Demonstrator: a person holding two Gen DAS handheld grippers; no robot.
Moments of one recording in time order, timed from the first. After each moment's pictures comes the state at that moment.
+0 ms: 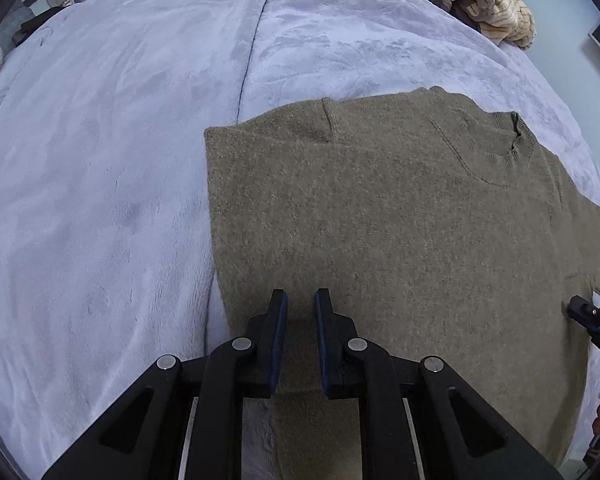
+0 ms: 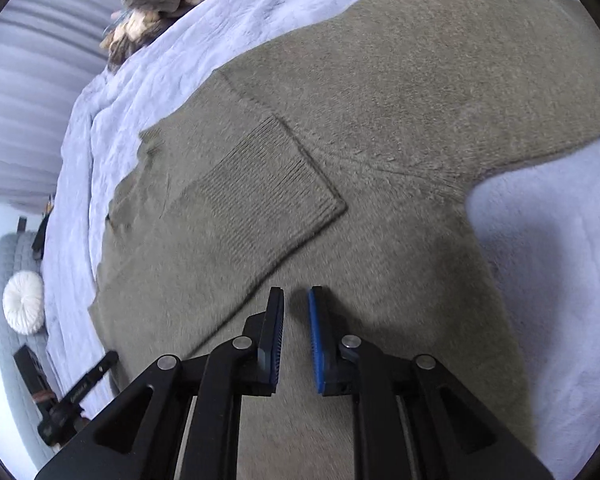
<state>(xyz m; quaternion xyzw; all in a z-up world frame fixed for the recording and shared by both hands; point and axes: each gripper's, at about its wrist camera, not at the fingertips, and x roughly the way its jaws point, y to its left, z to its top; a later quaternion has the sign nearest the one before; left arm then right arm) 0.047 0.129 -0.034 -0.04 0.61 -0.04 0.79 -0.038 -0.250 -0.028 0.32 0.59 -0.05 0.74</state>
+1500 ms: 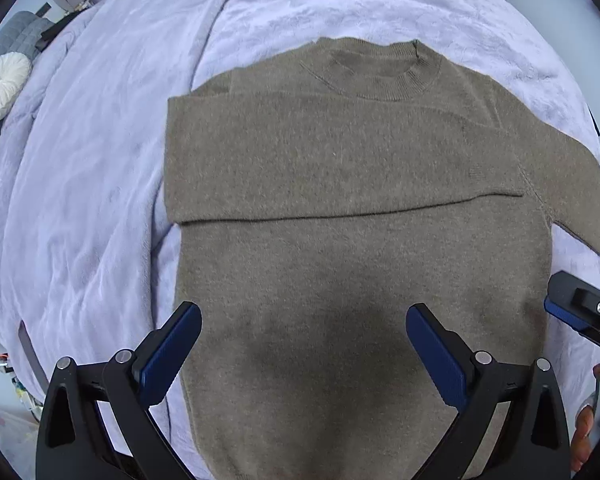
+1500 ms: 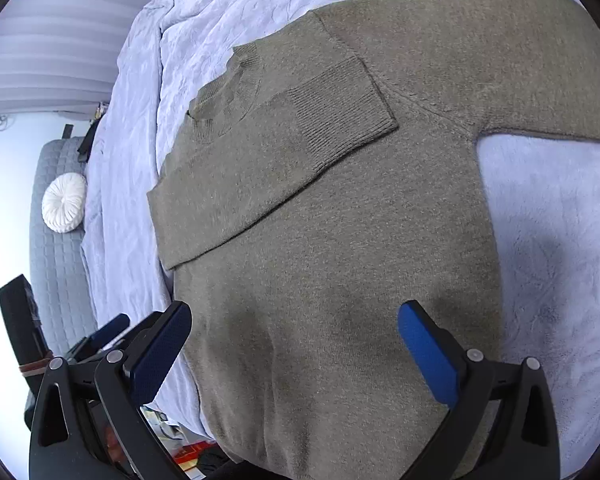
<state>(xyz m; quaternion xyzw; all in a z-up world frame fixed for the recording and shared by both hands) -0.035 -0.013 0.046 0.02 0.67 0.03 0.74 -0.062 -0.243 0.016 0.32 0.65 0.10 0.68</state>
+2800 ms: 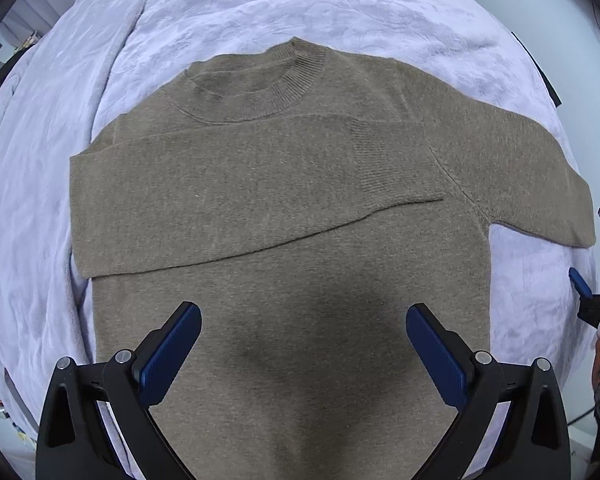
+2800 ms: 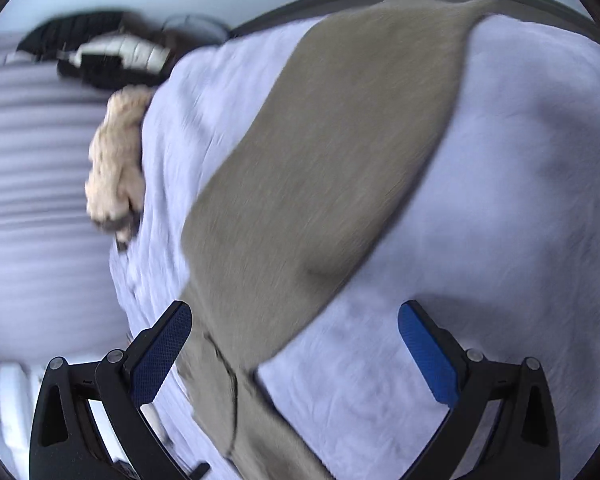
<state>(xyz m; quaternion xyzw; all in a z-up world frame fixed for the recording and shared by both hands) -0.002 -0.113 0.033 0.04 0.67 -0.06 0.74 -0.109 -0.524 -0.026 0.59 0.42 -0.16 0.66</state>
